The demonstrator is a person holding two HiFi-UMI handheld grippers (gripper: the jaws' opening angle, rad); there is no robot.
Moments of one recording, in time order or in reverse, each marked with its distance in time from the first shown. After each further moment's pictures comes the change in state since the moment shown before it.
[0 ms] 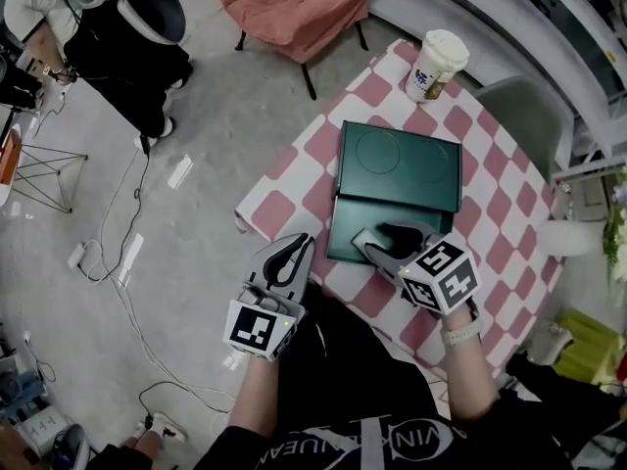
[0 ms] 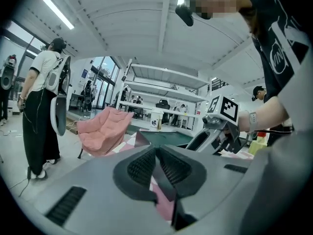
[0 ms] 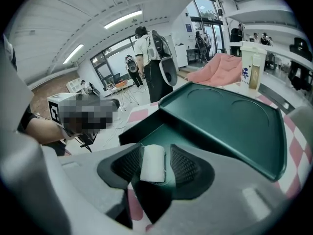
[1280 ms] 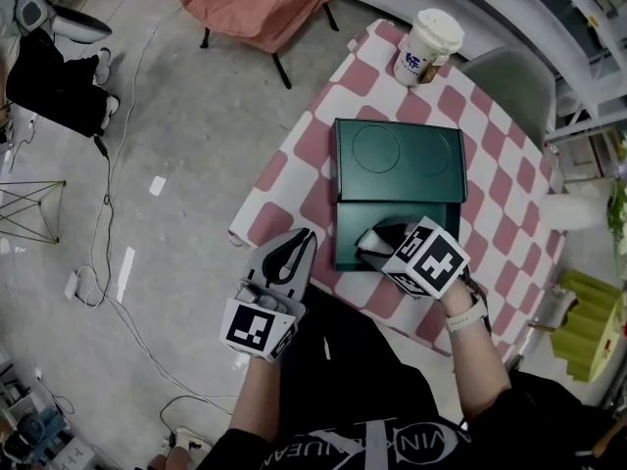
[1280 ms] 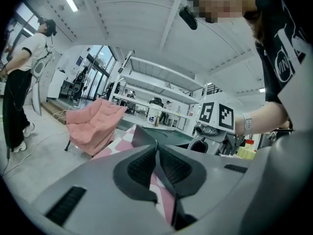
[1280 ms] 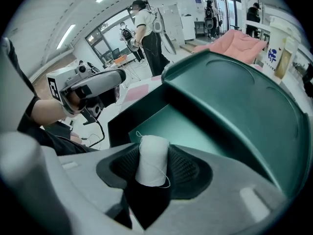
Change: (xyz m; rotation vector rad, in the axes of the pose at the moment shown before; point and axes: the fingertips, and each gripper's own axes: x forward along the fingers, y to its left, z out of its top) left arm 0.028 0.026 -0.007 -0.078 0.035 -0.136; right arm 0.043 0.001 -0.021 -0.025 0.317 0.035
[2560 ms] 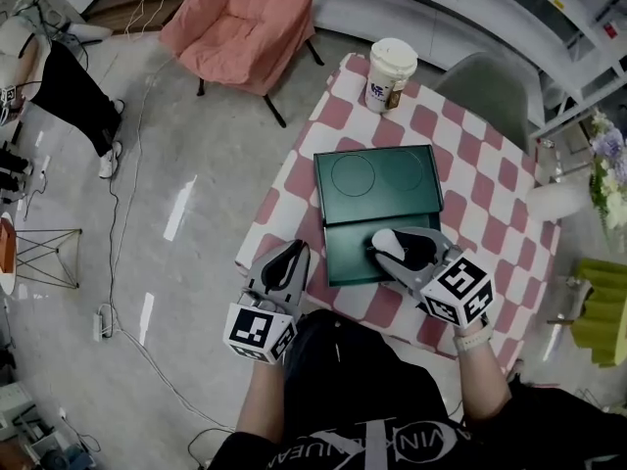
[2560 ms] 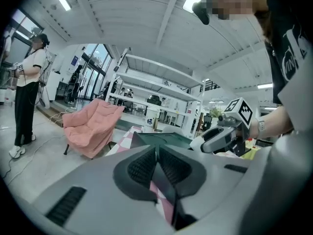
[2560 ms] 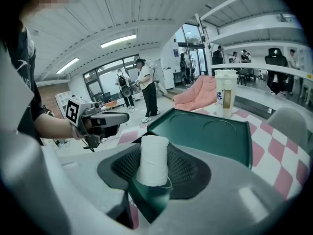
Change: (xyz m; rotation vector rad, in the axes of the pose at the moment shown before) left arm 0.011 -0.004 0.023 0.039 0.035 -0.021; right arm -0.101 -0.011 0.017 0.092 -0.592 -0.171
